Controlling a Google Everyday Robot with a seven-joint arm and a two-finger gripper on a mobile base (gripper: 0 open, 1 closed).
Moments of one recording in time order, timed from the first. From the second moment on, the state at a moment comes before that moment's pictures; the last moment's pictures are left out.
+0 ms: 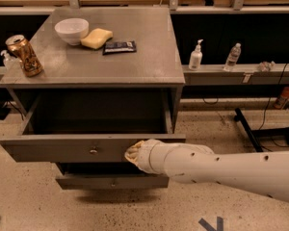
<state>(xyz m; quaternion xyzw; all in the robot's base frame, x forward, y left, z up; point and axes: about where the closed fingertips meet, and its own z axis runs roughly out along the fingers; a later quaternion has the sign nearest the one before) 0.526 0.029 0.628 -0.53 0.73 0.08 0.43</state>
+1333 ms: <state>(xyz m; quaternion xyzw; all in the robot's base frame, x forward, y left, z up) 0.565 0.028 0.629 -0.53 0.73 0.07 0.43</state>
